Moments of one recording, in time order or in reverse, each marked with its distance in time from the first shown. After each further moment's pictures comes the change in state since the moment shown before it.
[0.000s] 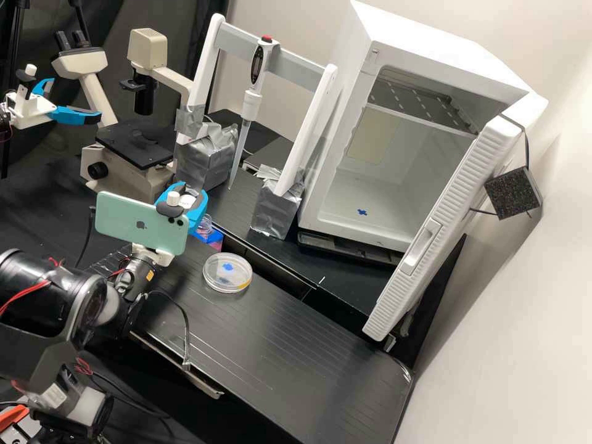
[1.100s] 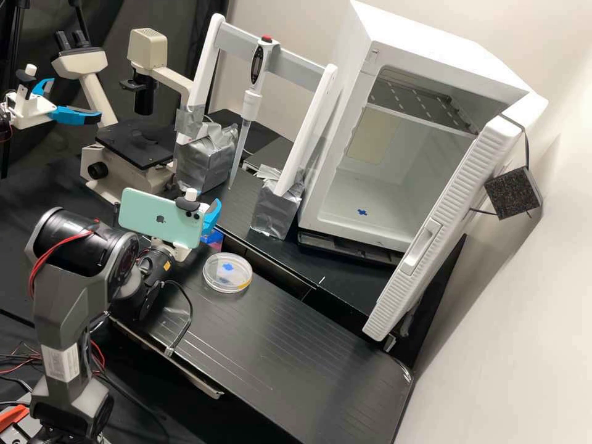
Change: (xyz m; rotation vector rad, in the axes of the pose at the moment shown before) arm 0.037 -0.018 0.032 -0.017 -0.126 -0.057
